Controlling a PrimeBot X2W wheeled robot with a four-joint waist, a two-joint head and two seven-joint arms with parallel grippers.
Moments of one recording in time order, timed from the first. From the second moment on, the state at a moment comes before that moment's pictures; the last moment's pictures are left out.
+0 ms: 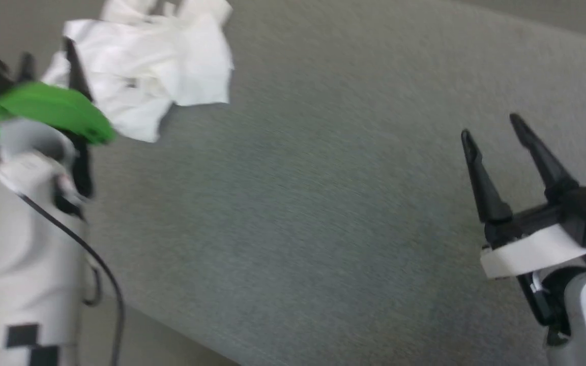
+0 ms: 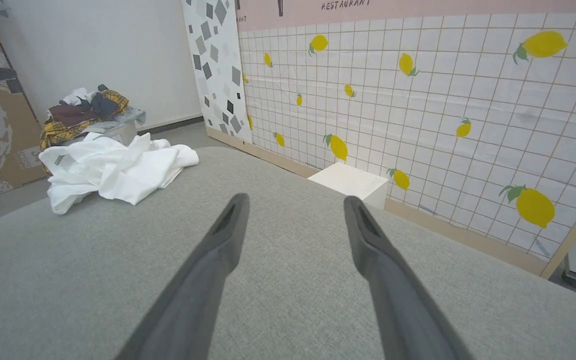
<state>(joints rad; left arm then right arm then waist) -0.69 0.25 -0.01 0.38 -0.42 0.18 0.04 -0.20 -0.20 0.09 -0.18 0.09 0.13 -0.02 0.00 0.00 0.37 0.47</state>
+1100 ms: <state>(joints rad) -0.59 0.54 0.19 0.16 -0.41 0.39 0.32 -0.32 -0.18 0.11 -0.10 0.14 0.13 -0.17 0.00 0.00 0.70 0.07</state>
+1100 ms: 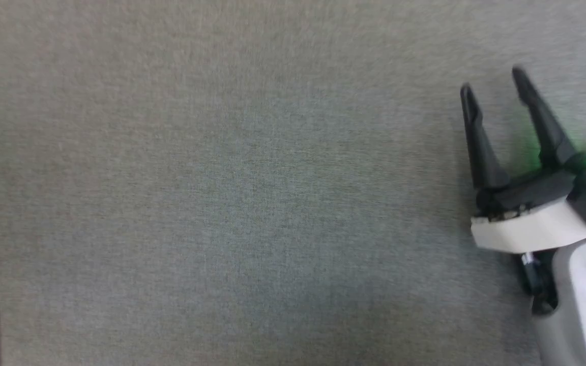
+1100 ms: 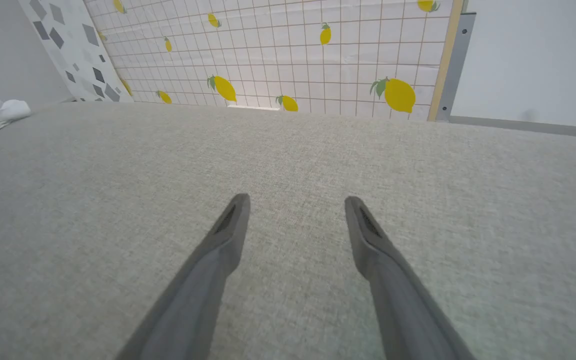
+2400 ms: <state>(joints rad) -0.65 0.28 -0.53 0.15 -0.42 0.04 0.36 -0.03 -0.05 0.07 0.01 0.11 0.13 -0.12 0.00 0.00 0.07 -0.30</state>
